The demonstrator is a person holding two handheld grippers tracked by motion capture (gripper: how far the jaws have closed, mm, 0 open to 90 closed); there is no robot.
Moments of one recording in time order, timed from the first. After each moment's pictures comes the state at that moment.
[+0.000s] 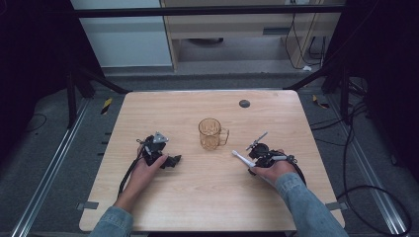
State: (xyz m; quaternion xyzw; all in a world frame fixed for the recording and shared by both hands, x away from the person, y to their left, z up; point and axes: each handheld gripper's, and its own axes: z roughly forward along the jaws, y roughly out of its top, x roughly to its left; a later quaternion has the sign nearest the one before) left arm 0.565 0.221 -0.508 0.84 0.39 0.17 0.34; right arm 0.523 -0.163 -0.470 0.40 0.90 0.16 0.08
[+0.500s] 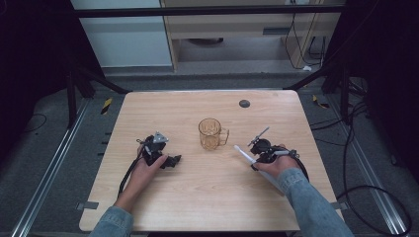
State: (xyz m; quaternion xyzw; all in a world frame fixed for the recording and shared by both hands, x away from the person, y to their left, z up) left arm 0.566 0.221 -0.508 0.84 0.39 0.17 0.34; right arm 0.530 -0.170 -0.450 0.40 0.90 0.16 0.07
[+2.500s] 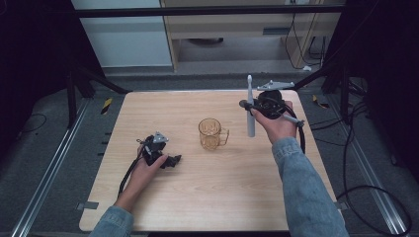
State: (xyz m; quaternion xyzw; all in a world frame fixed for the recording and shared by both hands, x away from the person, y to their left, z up) left arm 0.566 0.221 -0.508 0.84 0.39 0.17 0.34; right arm 0.577 -0.166 -0.326 0.42 0.76 0.43 0.24
